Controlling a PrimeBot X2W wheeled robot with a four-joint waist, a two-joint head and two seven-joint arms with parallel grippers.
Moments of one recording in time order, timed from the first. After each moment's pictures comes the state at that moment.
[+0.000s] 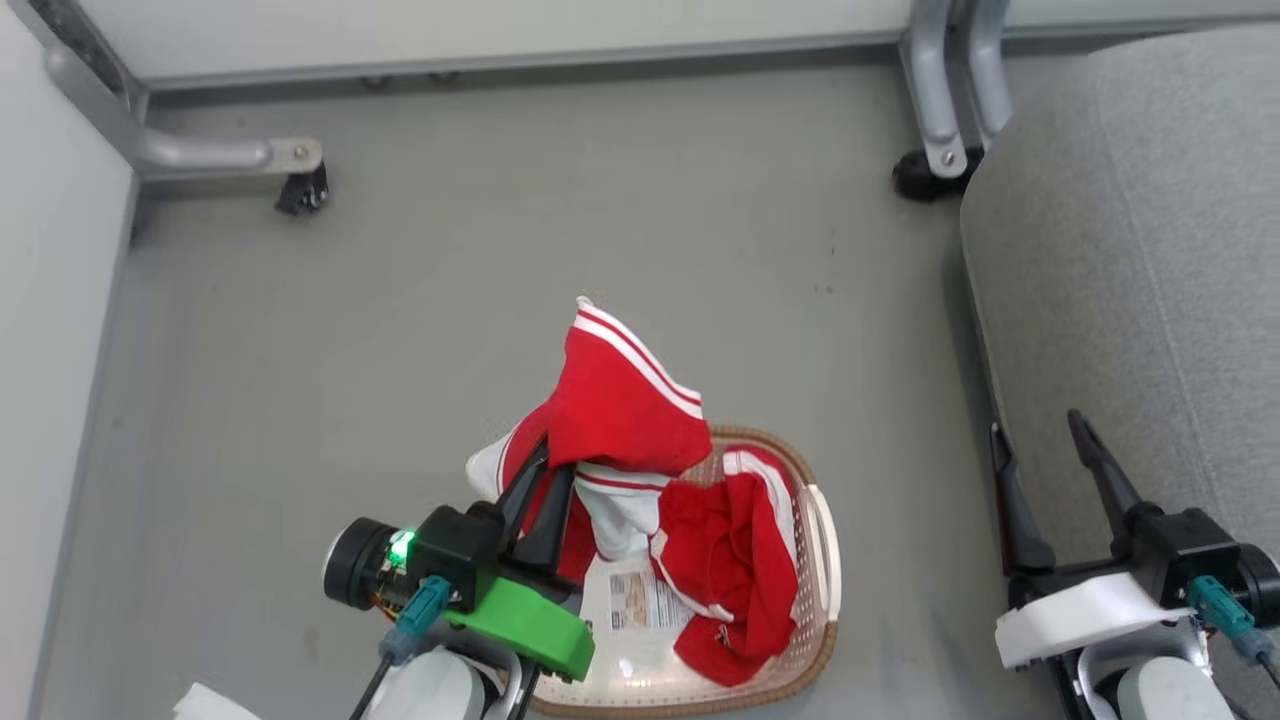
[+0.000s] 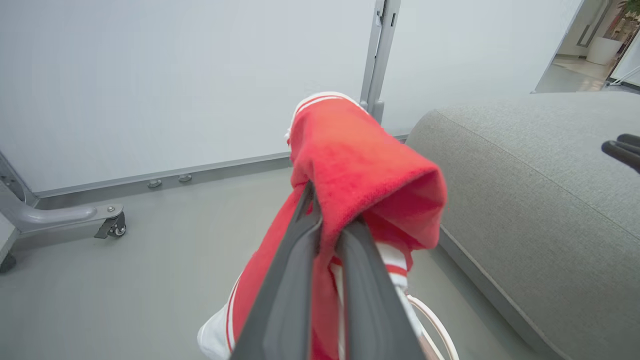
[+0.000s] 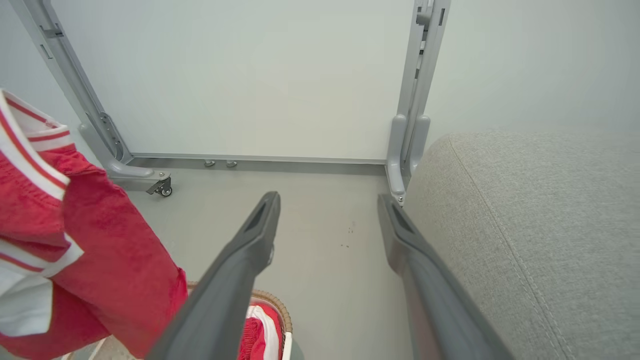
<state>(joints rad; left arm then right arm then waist) -0.21 0.08 -0.48 0.25 -0.24 -0.03 -0.26 -0.04 -0.05 -0.05 0.09 0.09 0.13 -0.26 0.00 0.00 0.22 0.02</state>
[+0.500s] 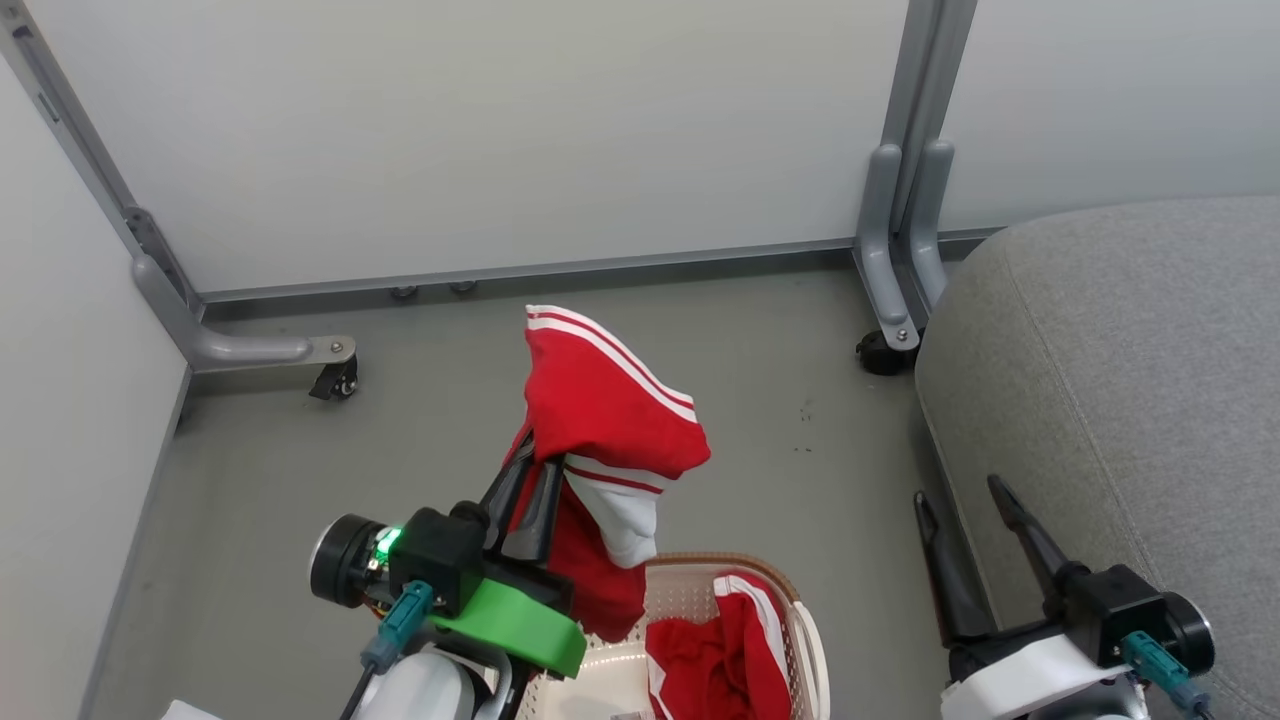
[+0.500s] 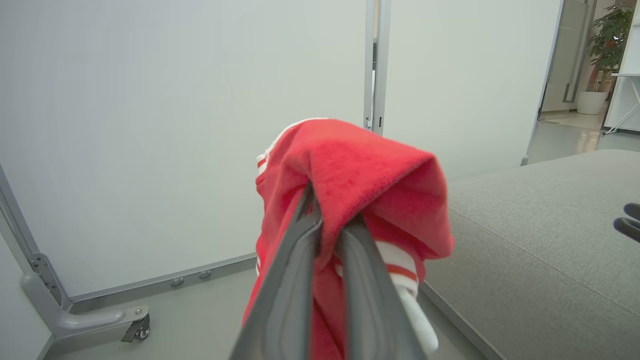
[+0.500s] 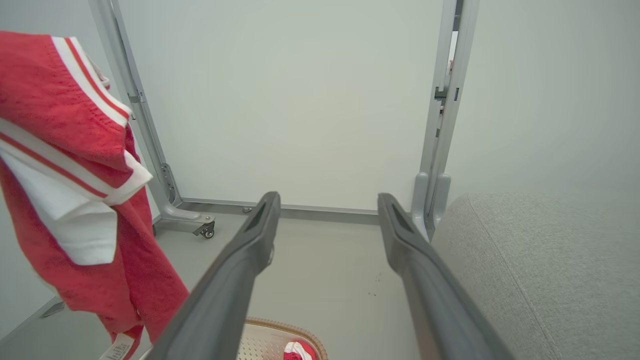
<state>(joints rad) -0.17 0.06 -0.40 0.19 -0.20 -0.06 -0.26 0.05 -0.05 0.07 0.08 0.12 0.13 -0.26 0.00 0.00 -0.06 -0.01</state>
